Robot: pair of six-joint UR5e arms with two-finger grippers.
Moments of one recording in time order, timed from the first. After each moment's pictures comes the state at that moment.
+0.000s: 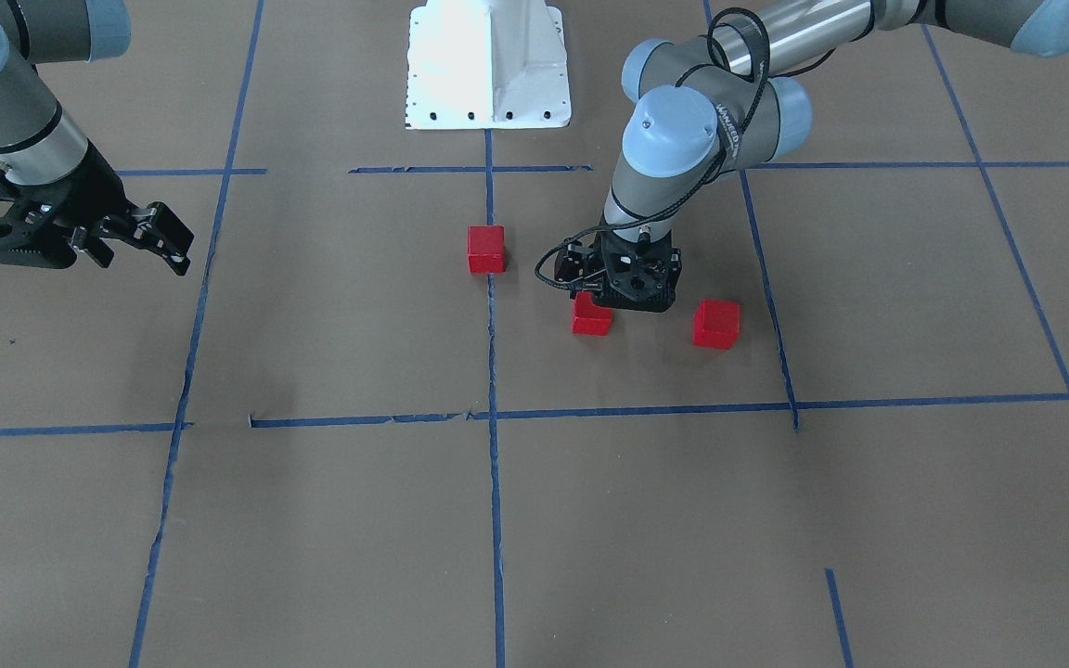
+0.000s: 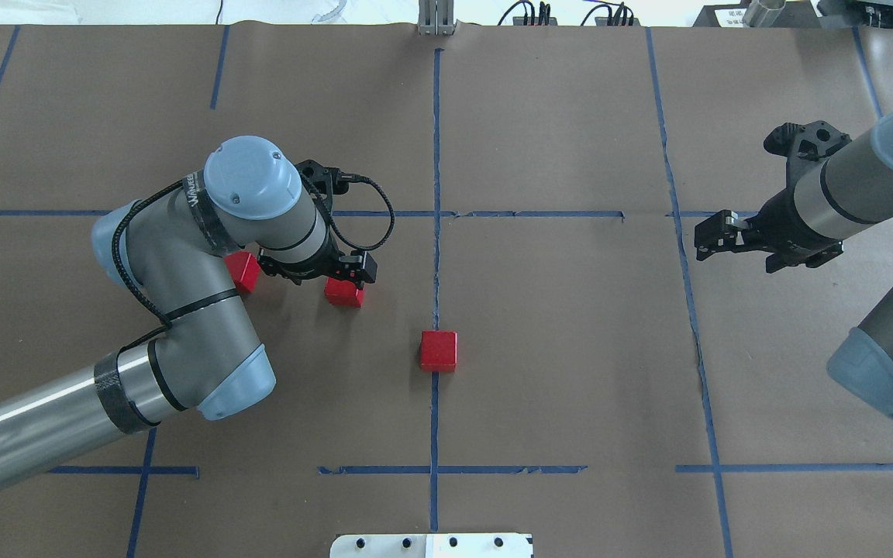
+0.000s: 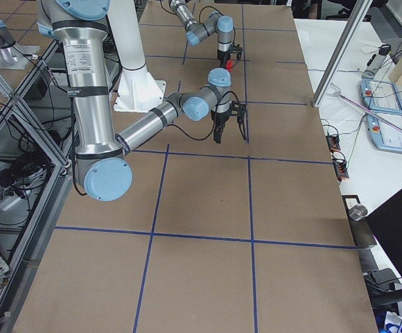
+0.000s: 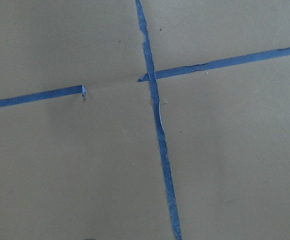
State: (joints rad) left arm -0.59 -2.20 -1.58 -1.70 -1.96 -1.09; right arm 0.86 -1.45 2.01 -1.47 2.08 1.11
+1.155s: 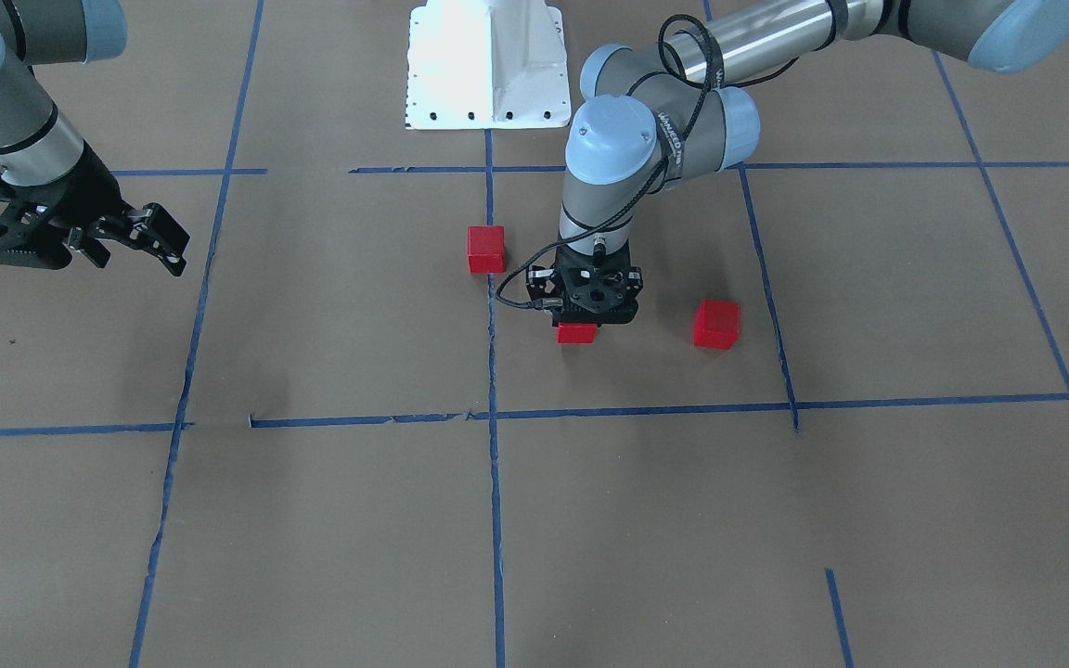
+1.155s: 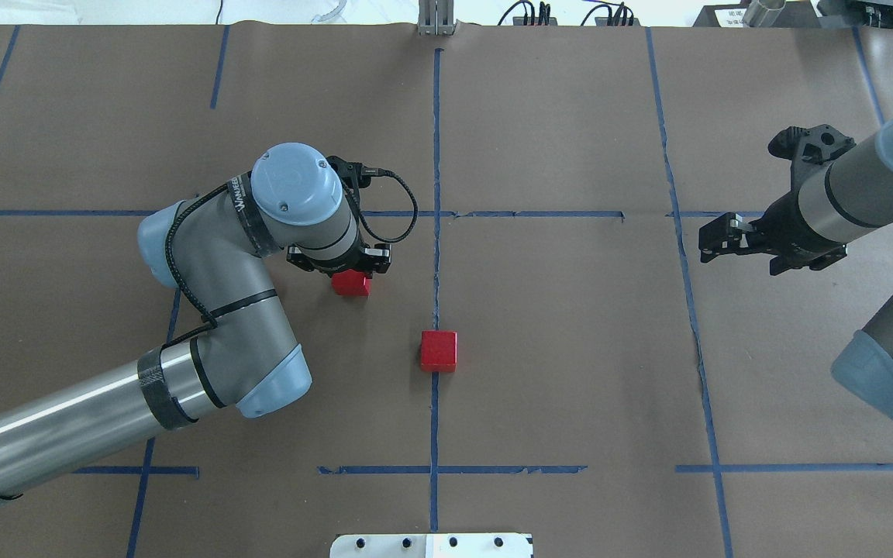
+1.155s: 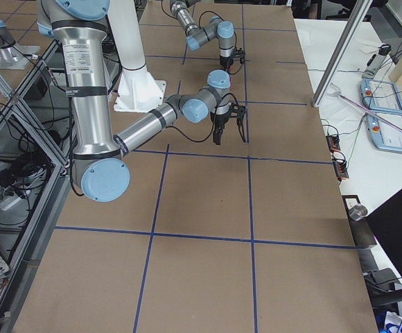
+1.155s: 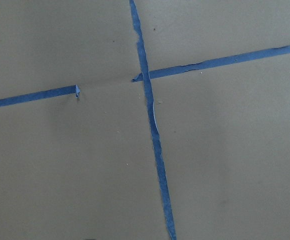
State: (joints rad) left arm -0.57 -2.33 -1.51 -1.66 -1.85 -1.14; right arm 0.86 -1.47 2.01 -1.45 2.08 1.11
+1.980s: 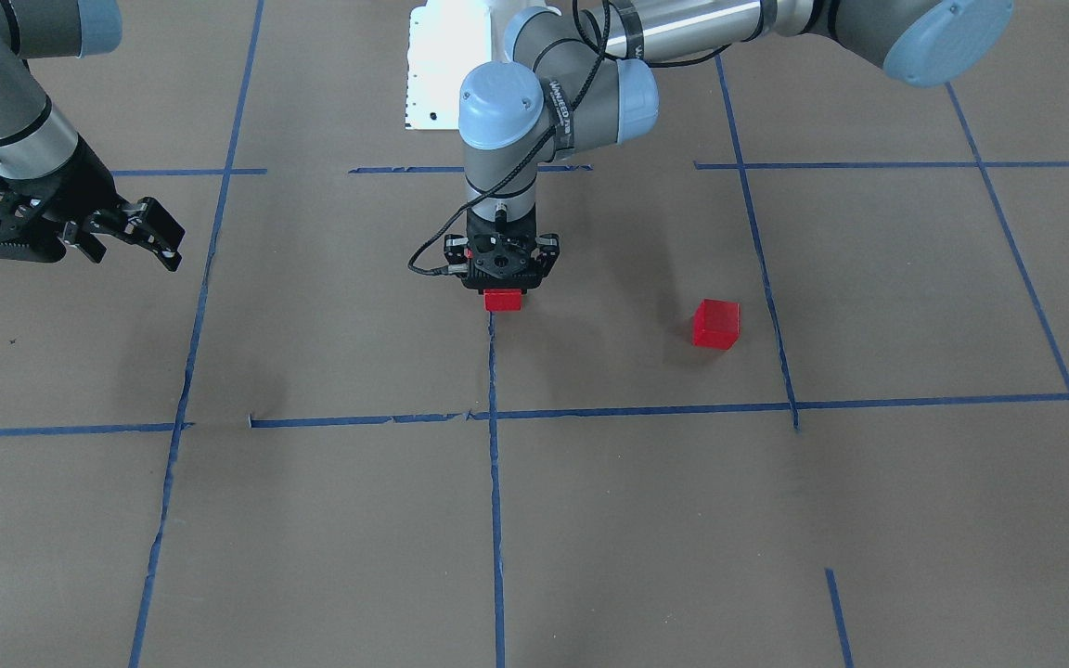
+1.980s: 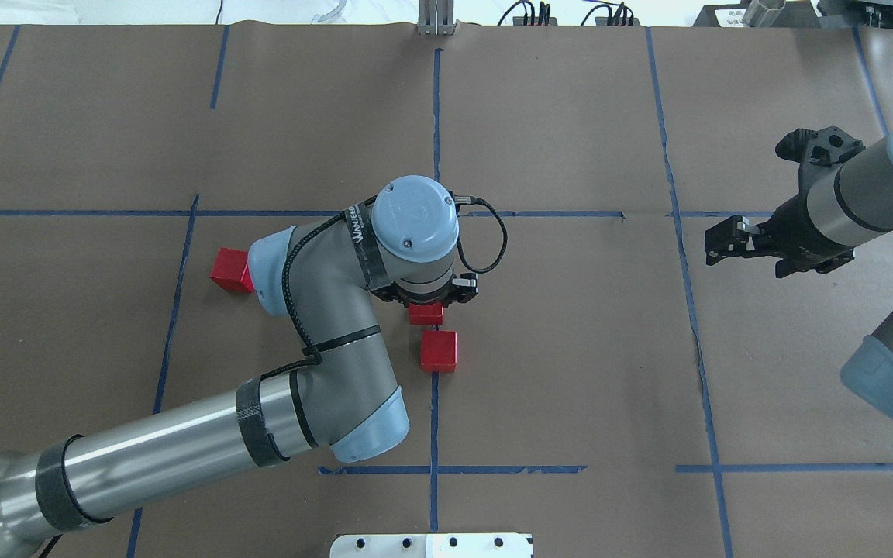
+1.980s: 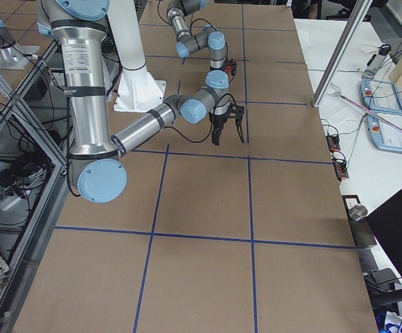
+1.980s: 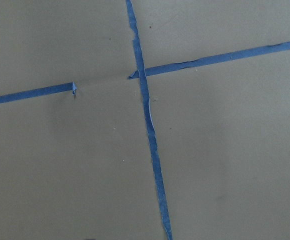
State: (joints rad) left arm -0.46 -2.46 -1.43 -1.60 -1.81 -1.23; right arm 0.86 -1.49 2.03 -1.45 2.08 1.11
